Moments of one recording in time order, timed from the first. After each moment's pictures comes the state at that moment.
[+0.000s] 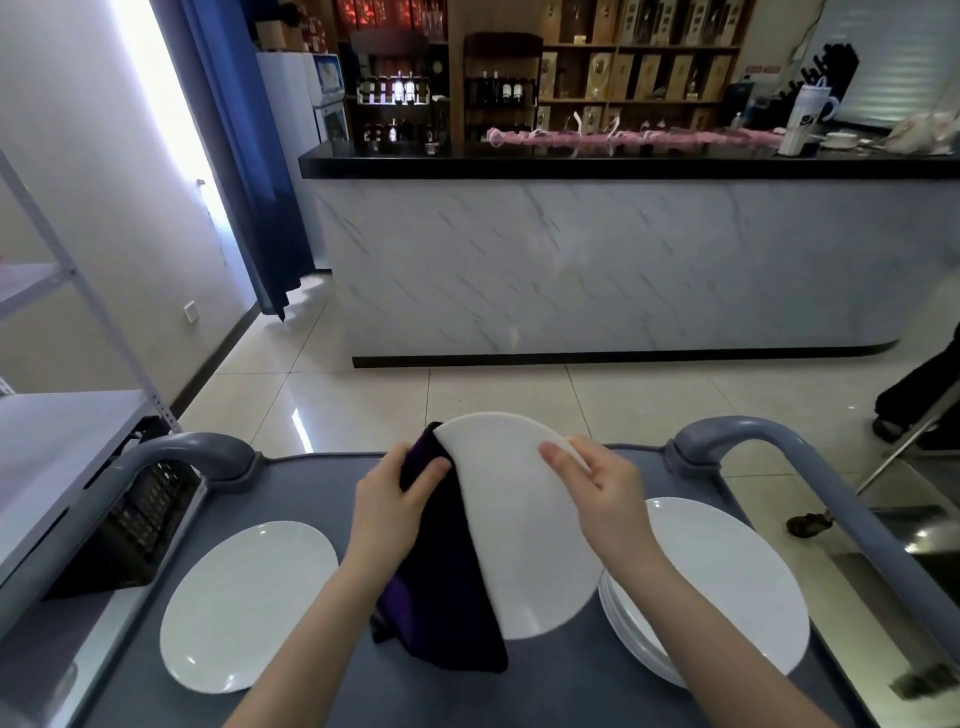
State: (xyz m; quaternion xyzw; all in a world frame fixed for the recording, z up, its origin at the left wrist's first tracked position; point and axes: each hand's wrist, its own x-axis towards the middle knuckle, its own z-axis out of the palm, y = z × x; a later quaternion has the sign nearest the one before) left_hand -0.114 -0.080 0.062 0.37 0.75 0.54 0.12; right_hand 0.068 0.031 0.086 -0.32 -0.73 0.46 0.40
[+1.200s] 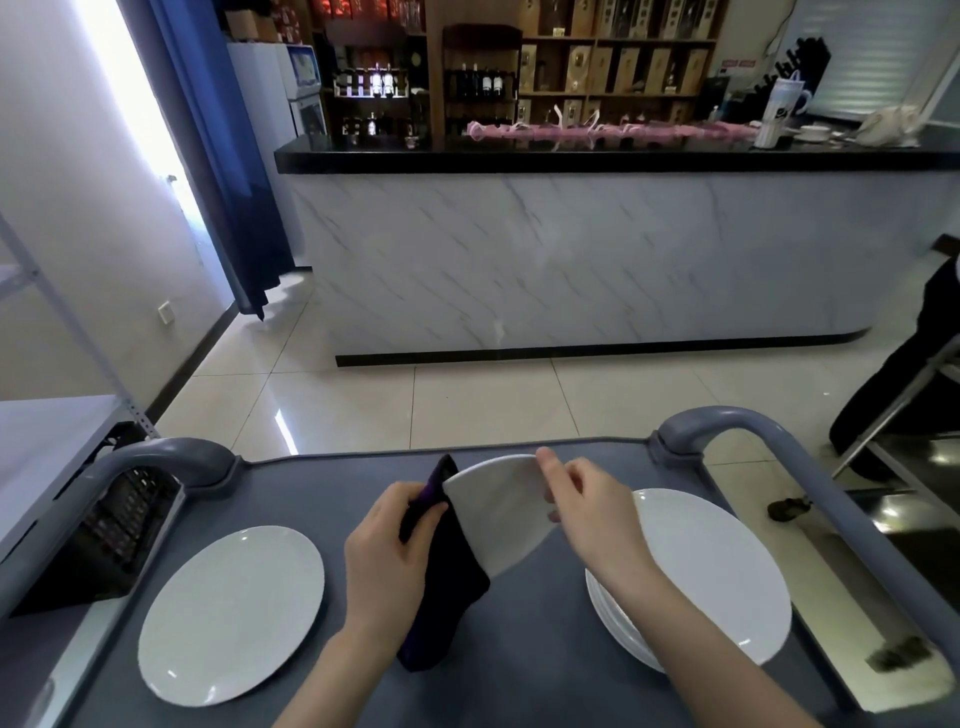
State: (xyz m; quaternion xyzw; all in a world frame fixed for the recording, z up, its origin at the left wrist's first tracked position) left_hand -0.077 -0.103 0.039 0.43 0.71 0.56 0.00; right_hand 0.074 0.029 0.075 -0.51 -0.73 0.37 0.26
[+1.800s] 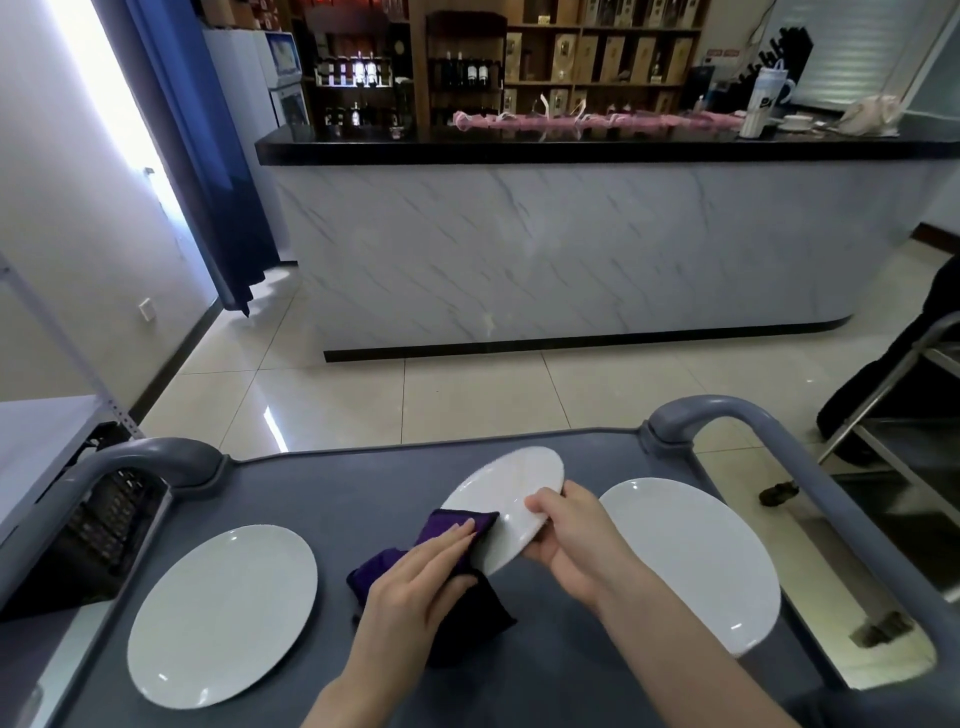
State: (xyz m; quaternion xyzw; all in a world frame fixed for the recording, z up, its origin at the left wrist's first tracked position) left_hand -0.063 -0.124 0.006 0.61 0.66 0.44 0.00; right_hand 0.064 0.012 0.070 -0.42 -0.36 0.78 0.27
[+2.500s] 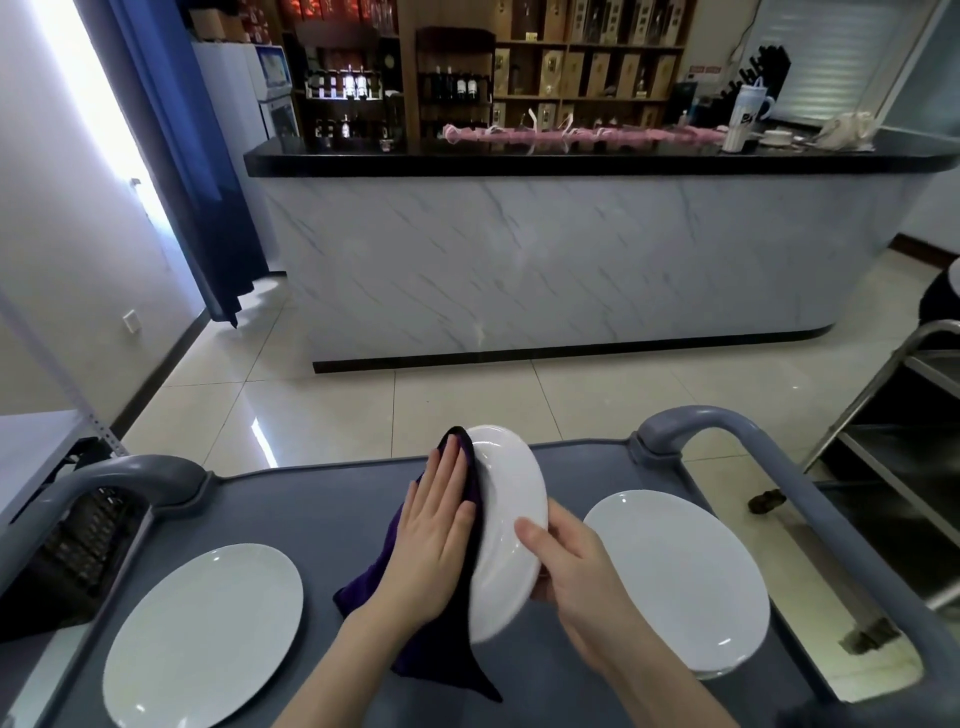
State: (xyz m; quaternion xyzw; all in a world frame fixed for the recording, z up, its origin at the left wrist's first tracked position) left_hand -0.076 -0.056 0.020 0.58 0.70 0.39 0.15; right_hand 0.089 -0.011 0.069 -0.34 -0.55 0.70 0.29
